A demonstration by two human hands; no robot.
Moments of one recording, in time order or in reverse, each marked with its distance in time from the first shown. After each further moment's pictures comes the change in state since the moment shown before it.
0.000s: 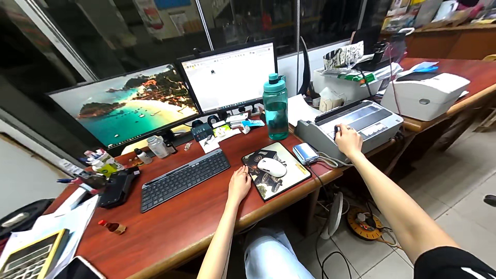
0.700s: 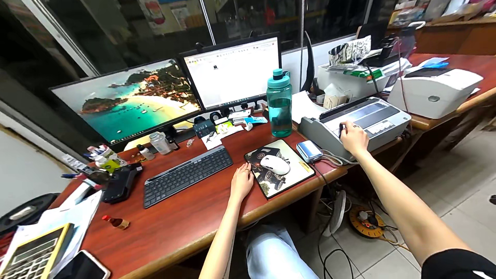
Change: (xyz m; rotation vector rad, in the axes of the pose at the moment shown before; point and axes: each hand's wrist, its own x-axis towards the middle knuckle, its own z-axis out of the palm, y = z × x) left_hand -0.002 0.002 -0.002 -0.027 0.006 0.002; right_hand 0.000 0.002 0.001 0.007 -0.003 -0.007
